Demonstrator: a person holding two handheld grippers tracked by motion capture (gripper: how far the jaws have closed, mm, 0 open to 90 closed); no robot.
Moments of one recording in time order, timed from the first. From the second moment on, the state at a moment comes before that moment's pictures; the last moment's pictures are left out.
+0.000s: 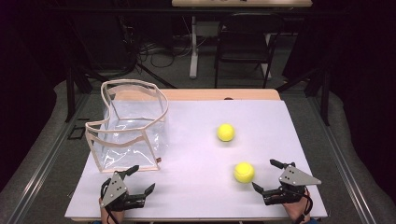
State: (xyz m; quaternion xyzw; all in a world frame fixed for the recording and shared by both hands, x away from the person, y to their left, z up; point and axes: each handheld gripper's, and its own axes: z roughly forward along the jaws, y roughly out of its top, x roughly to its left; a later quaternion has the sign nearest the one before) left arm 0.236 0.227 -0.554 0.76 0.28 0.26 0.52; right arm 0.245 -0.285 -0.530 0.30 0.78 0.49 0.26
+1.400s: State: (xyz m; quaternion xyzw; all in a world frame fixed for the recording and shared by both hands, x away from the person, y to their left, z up) left arm 0.243 0.220 -0.556 0.78 0.27 0.25 0.52; right arm 0.286 -0.244 -0.521 0.33 0.83 0.42 0.16
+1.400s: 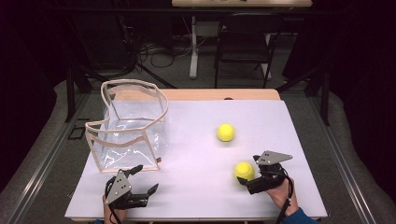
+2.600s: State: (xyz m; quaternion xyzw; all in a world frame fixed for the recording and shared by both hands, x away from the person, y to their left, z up) left arm 0.245 0.220 -0.557 0.78 0.27 0.24 0.52; right arm 0.314 -0.219 -0.538 0.34 0.86 0.34 0.15
